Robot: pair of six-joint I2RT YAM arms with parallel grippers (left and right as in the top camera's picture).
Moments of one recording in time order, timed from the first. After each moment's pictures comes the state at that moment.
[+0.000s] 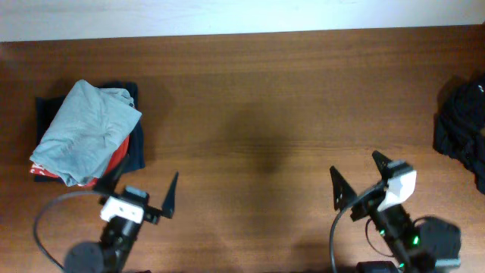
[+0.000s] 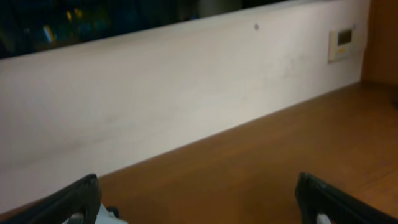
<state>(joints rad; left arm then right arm) 0.15 0.26 0.41 -0.10 0.51 0.15 -0.01 0.31 0.56 -0.39 -0.36 0.09</state>
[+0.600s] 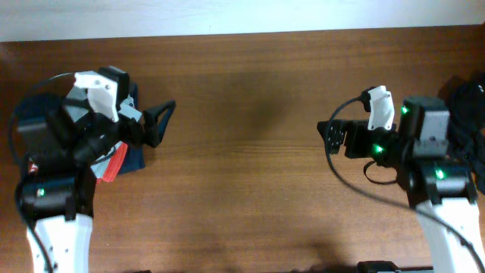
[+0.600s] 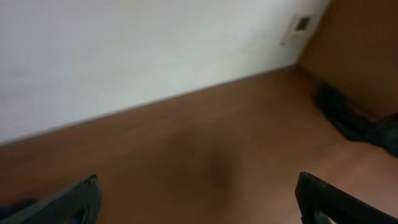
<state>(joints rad) 0.15 1.12 1.19 -0.49 0.74 0.11 -0.03 1.11 1.09 -0.77 -0.46 0.18</state>
